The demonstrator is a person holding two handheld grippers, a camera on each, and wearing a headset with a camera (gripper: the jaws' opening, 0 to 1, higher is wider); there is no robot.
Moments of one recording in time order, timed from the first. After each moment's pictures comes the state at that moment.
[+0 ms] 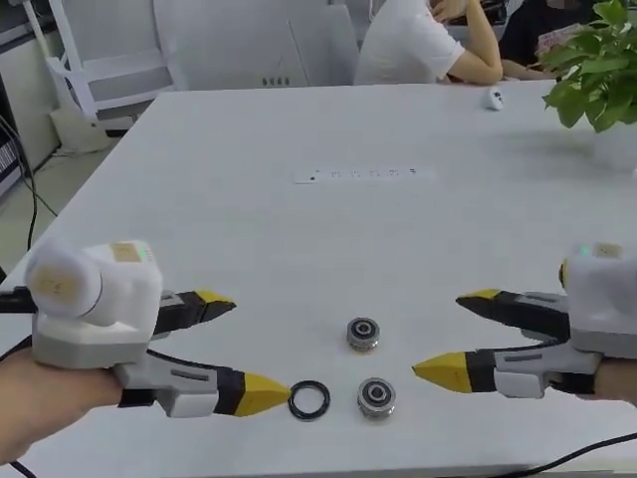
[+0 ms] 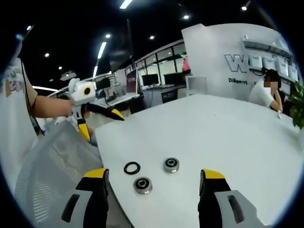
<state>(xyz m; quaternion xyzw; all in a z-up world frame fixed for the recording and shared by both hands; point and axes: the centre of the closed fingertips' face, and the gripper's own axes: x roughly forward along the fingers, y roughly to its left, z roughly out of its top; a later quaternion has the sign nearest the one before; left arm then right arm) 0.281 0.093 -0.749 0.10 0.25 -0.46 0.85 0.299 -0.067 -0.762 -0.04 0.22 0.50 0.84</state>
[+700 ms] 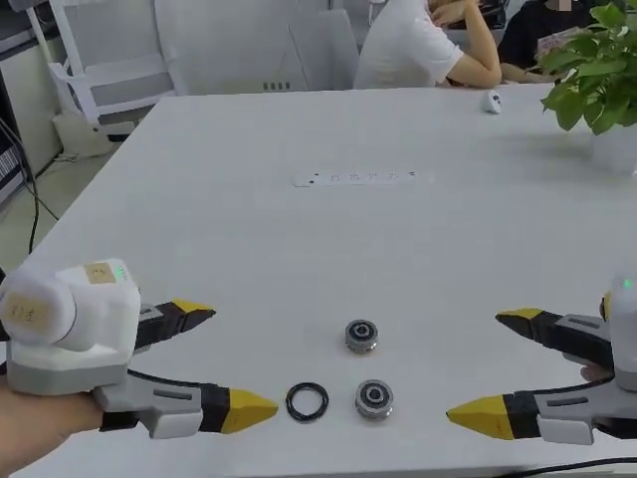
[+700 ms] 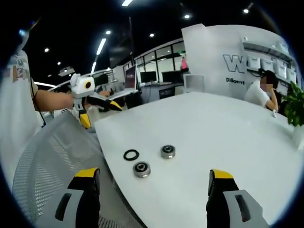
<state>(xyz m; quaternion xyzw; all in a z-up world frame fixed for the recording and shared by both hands) 0.272 0.103 -0.754 0.10 0.24 -0.44 0.86 0.278 -0.095 -0.775 -0.06 0.23 0.49 0.84</state>
